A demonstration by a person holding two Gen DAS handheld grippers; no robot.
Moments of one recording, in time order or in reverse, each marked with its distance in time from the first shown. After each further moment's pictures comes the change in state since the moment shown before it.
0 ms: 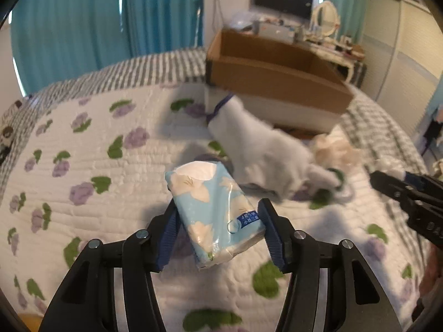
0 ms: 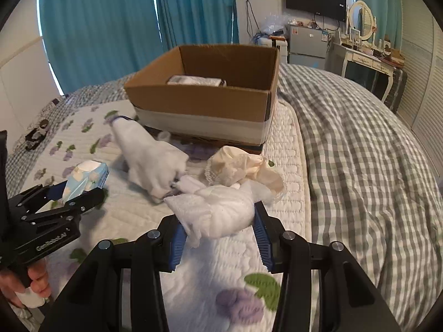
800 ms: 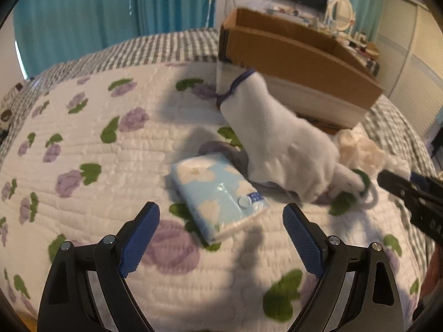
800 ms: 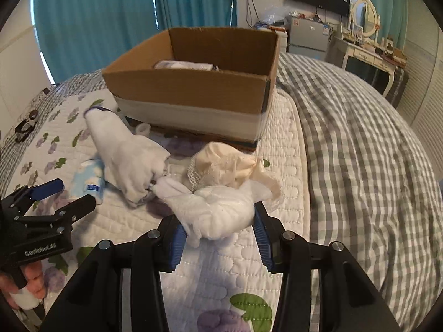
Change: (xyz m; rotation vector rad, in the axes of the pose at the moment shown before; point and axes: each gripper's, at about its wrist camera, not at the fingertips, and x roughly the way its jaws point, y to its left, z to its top) left arm 0.055 0.009 0.000 -0.072 0.101 0.046; right arm 0.048 -0.014 0.009 -0.016 0.079 -0.034
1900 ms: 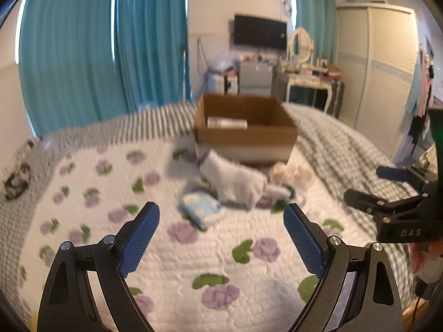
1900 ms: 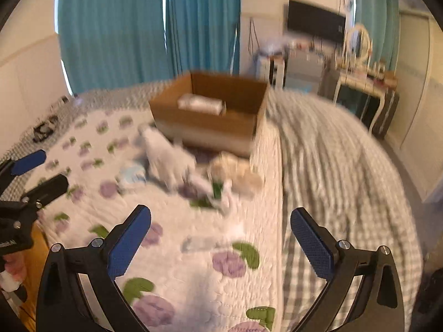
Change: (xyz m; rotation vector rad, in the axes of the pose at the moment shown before) left arm -0.144 -0.020 -0.029 0.154 -0.267 -0.072; right arm -0.115 0.020 -0.039 -0.041 -0.121 -0.013
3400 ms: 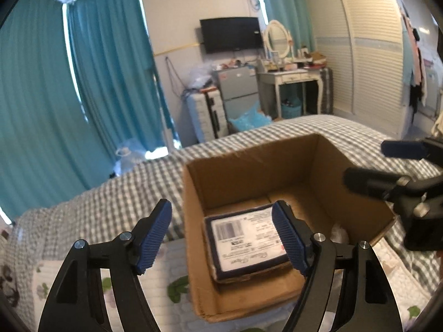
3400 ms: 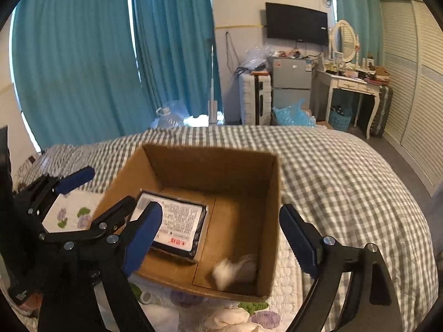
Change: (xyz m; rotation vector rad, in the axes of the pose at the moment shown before) left arm 0.190 0.005 0.171 0.250 -0.115 -0.009; right arm 0.131 -0.026 0.192 0.145 -0.131 -0.036
